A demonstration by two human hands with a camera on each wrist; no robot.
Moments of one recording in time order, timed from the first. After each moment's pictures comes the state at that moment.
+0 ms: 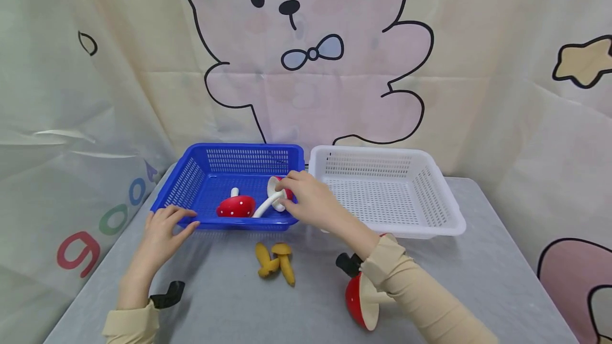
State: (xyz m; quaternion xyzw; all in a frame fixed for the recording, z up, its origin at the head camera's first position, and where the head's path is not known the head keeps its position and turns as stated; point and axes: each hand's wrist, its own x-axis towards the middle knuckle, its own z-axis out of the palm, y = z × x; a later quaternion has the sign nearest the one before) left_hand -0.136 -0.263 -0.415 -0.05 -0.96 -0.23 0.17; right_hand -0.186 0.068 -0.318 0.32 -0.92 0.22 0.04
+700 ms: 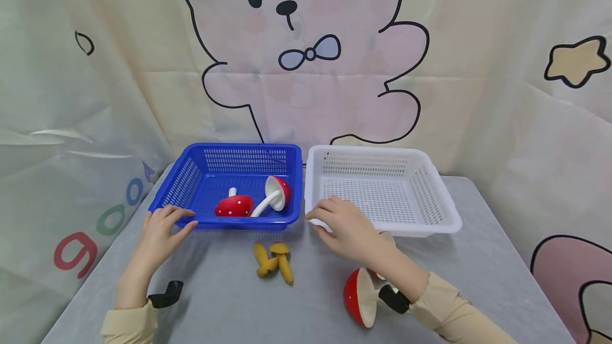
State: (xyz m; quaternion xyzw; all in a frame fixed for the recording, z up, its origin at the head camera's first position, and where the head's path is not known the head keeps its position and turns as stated) left_hand -0.135 -0.263 -0.417 -0.06 -0.95 -0.23 0.19; right_hand -0.143 0.135 -0.343 0.39 -0.89 0.17 0.16
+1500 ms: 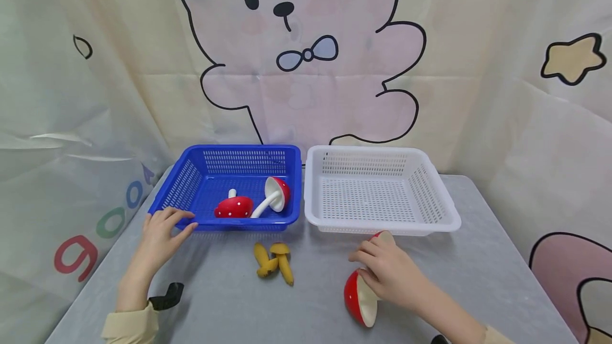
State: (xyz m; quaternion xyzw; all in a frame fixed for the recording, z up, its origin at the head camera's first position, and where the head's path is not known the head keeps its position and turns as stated) left_hand -0.134 -0.263 -0.416 -0.05 -0.95 -0.24 0.17; right_hand -0.097 0.209 -0.395 0.41 -0.88 0.12 0.20
